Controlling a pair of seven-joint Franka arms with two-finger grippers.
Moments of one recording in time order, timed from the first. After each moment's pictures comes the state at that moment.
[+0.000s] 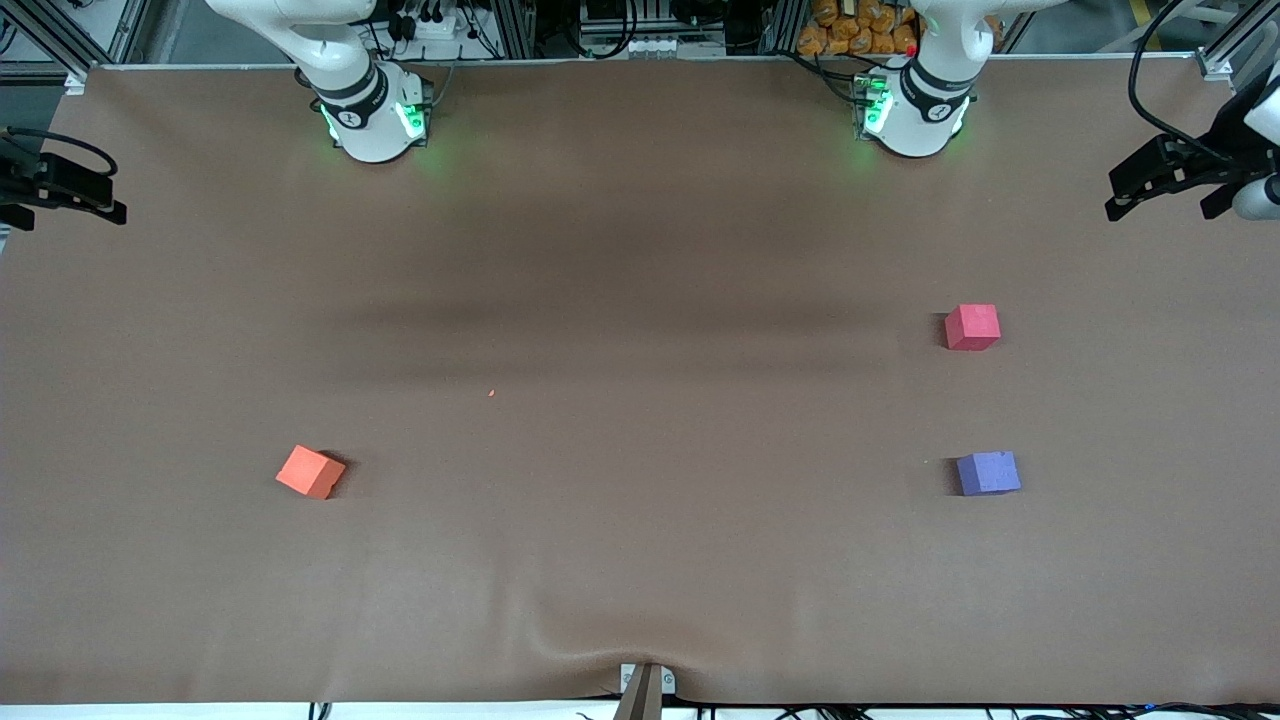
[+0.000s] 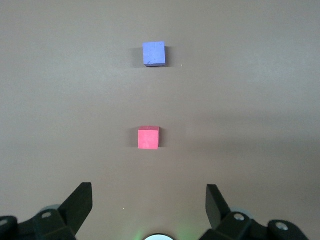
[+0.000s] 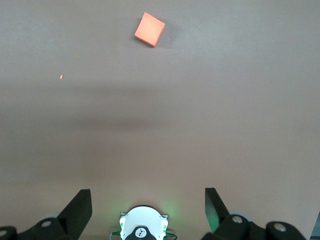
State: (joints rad) left arm 0.07 -0.13 -0.11 -1.64 0.00 1.51 -0.04; right arm -0.03 0.04 -0.05 -1.42 -0.01 1.27 -0.14
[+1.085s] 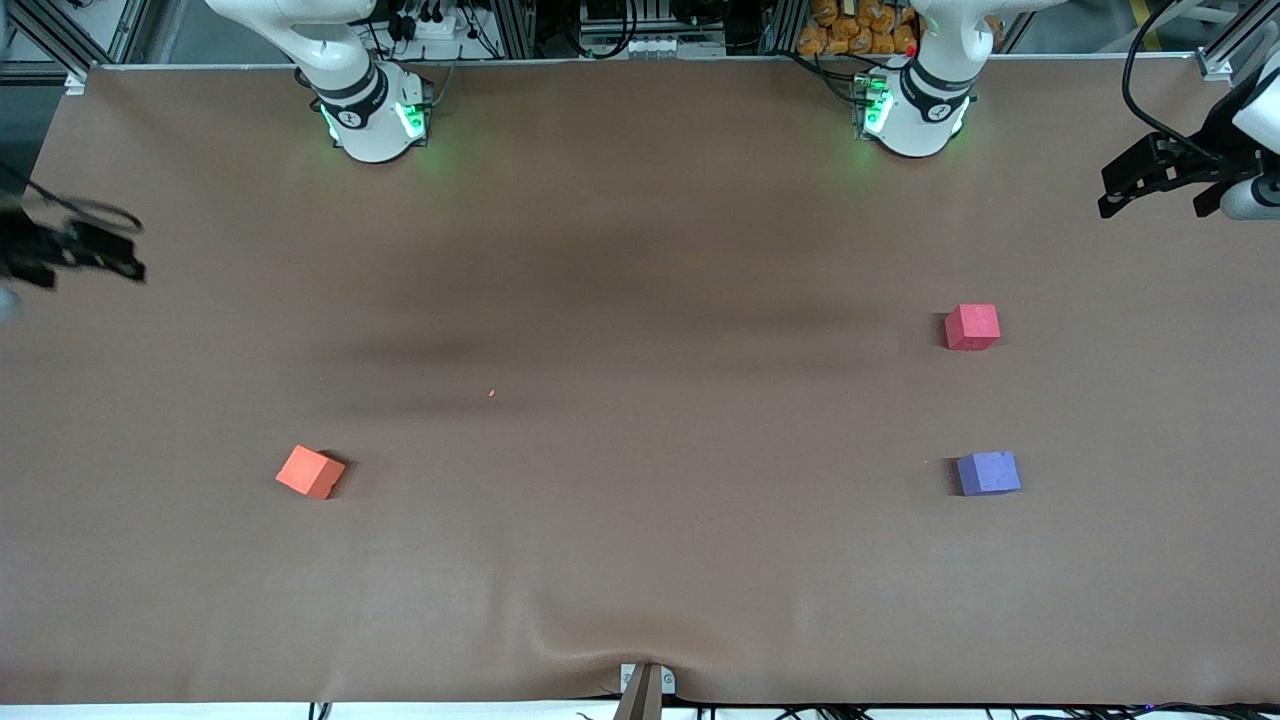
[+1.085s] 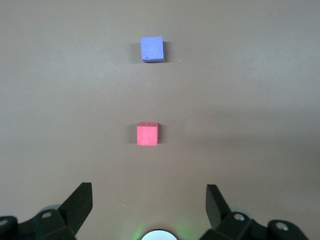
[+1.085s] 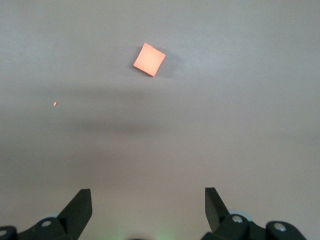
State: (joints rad) left arm 0.07 -0.12 -0.12 -1.63 0.00 1.49 -0.04; right arm -0.01 0.15 -0.05 -1.46 -0.01 1.49 -0.17
